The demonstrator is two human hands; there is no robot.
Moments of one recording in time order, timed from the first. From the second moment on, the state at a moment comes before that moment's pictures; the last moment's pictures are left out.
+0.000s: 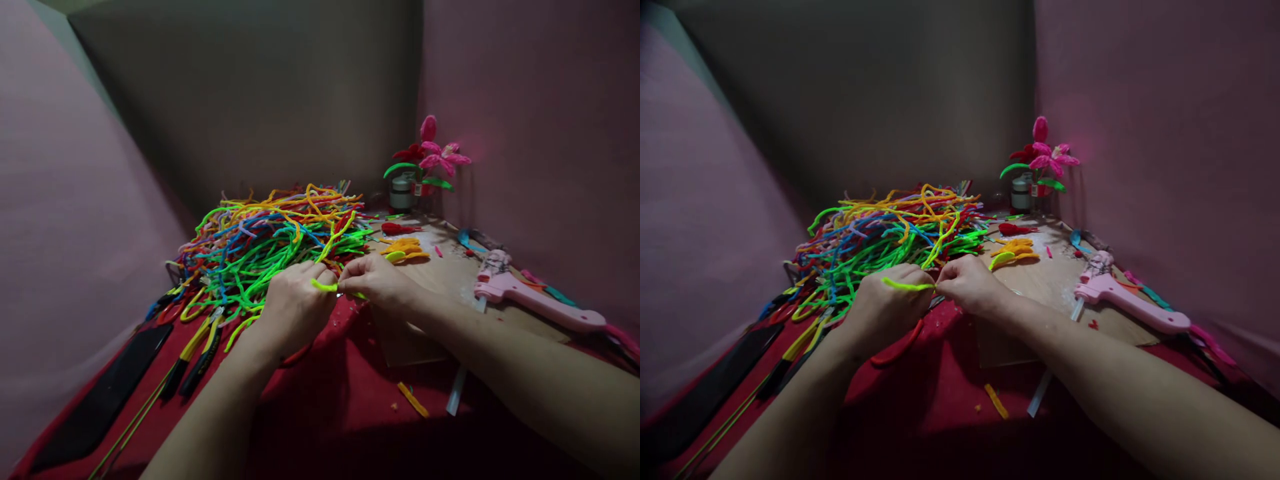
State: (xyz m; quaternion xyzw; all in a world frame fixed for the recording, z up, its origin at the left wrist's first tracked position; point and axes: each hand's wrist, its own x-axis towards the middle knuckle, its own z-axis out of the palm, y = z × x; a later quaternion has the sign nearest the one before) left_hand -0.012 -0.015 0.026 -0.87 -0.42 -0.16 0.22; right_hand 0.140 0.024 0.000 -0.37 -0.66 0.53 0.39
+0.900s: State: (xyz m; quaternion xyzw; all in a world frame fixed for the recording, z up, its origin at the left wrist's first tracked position) left_hand -0.019 -0.005 0.040 -0.71 -0.42 -0.46 -0.34; right_hand 0.144 0.022 0.004 -0.24 -0.53 0.69 0.43
